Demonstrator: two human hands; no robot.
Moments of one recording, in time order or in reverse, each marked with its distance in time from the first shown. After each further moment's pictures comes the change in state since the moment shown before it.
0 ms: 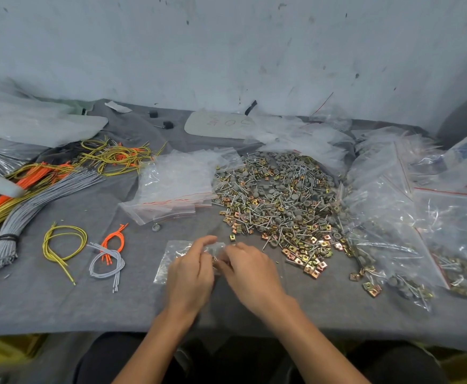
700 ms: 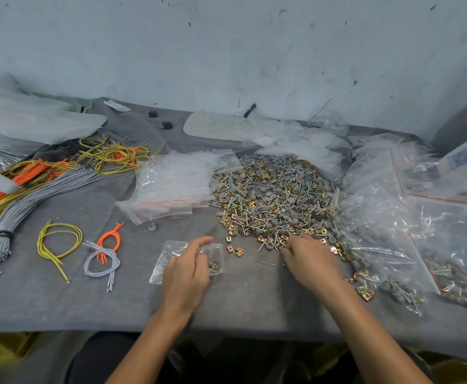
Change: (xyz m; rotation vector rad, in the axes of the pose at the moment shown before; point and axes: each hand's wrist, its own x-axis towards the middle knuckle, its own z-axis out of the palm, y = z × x) left_hand 0.000 0.000 0.001 -0.032 0.015 -0.001; right_hand 0.000 0.103 -0.050 -0.275 -0.072 0.306
